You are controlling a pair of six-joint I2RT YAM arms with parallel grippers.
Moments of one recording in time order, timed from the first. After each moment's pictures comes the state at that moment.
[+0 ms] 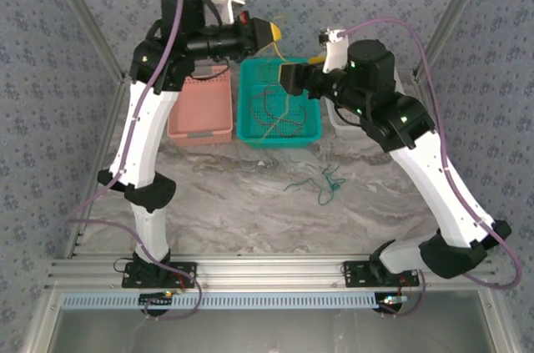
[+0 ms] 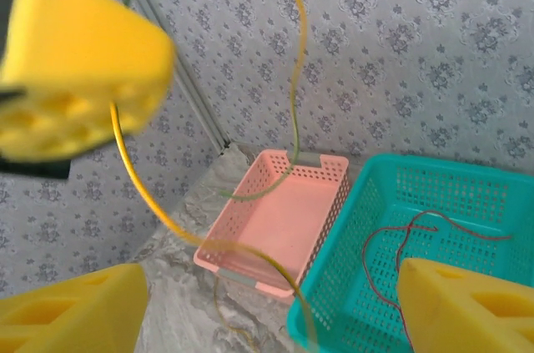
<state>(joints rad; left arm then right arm) -0.56 1.96 2.75 -0.99 0.62 -0.82 0.62 1.38 1.82 -0.67 -0.04 0.30</state>
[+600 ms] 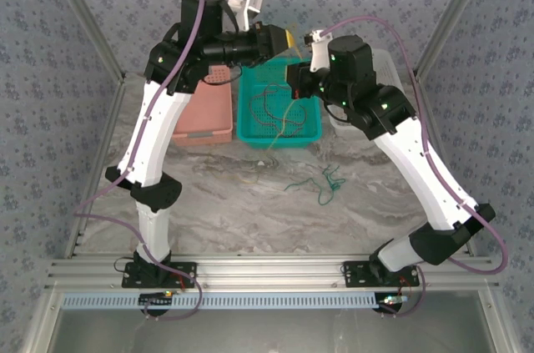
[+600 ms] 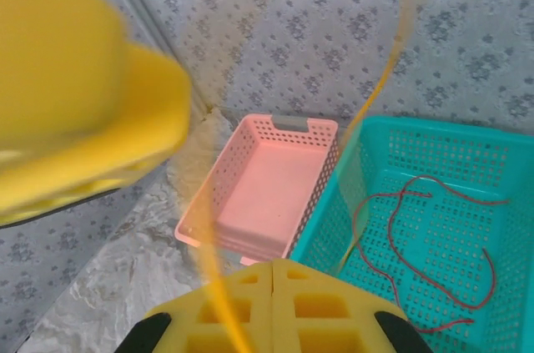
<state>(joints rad) -0.61 1.99 2.75 -1.04 0.51 -0.79 0.60 1.47 1.86 -0.73 -0.04 0.31</state>
